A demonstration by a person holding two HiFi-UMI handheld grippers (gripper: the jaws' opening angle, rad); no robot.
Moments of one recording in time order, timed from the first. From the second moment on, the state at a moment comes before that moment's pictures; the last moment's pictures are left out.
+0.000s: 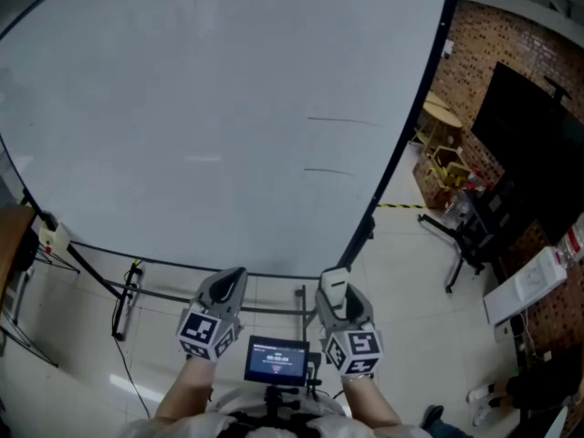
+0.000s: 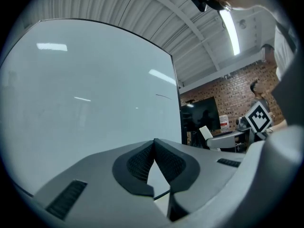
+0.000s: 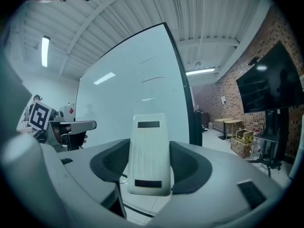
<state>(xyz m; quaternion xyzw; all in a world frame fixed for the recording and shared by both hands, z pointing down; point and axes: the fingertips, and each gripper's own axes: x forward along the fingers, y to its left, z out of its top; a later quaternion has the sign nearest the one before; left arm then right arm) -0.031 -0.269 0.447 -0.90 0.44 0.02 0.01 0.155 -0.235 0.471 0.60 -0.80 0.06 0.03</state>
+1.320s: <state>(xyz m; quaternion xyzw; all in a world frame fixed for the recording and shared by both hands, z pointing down) -0.049 -0.337 0.415 -0.89 0.45 0.03 0.04 0.105 -0.330 0.317 0.58 -0.81 -0.13 -0.01</state>
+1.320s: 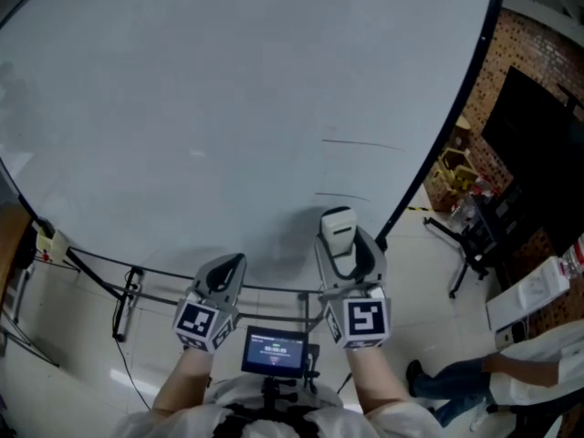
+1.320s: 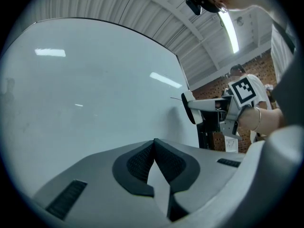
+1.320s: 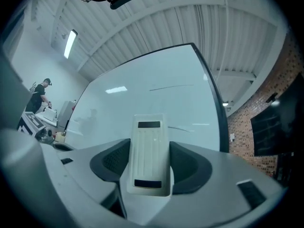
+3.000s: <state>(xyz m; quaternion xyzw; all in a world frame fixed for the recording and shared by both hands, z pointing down) -0.073 -0.346 0.431 -0.89 0.45 0.03 0.01 0.113 -0.350 0.272 0.62 -0.77 -0.15 -0.01</state>
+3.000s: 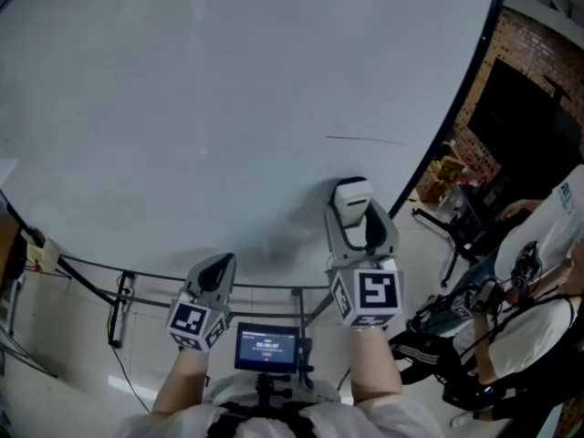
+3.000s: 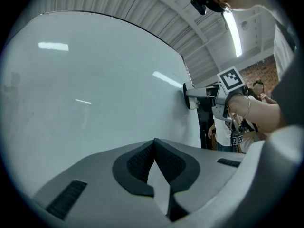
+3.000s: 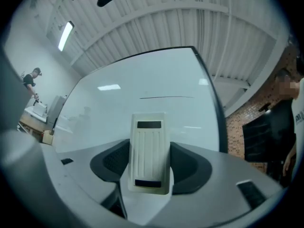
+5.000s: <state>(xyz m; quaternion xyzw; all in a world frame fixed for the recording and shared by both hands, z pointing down) -0.053 -0.337 0.434 -0.91 0.42 0.03 0.02 0.170 -0.306 0.404 0.65 -0.76 -0.02 0.03</state>
